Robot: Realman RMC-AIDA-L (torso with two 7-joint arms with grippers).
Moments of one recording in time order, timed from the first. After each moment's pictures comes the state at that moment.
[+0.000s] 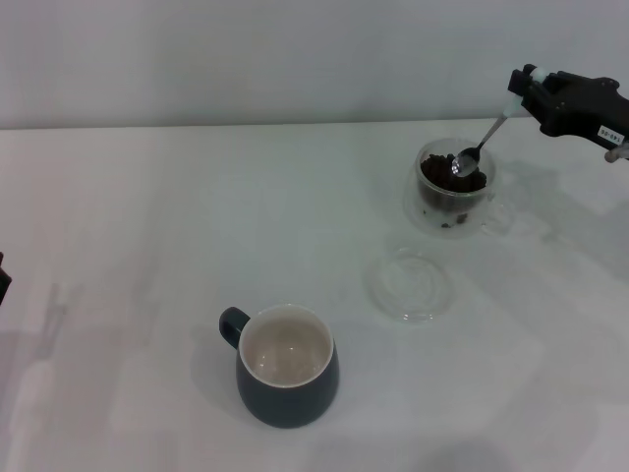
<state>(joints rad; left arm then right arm) -0.24 -2.09 2.83 0.19 -1.35 1.41 -0.18 0.53 2.01 -0.63 -0.48 -1.52 -1.14 1.17</state>
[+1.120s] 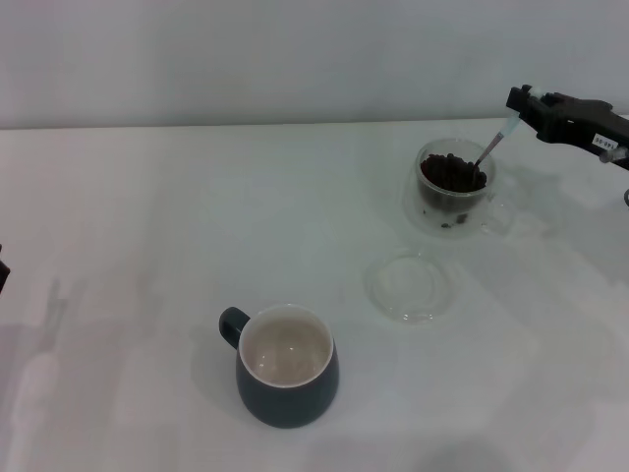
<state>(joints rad) -0.25 -2.08 2.83 0.19 -1.37 1.41 -0.18 0.53 2.01 -0.69 -0.47 -1.53 -1.04 1.37</state>
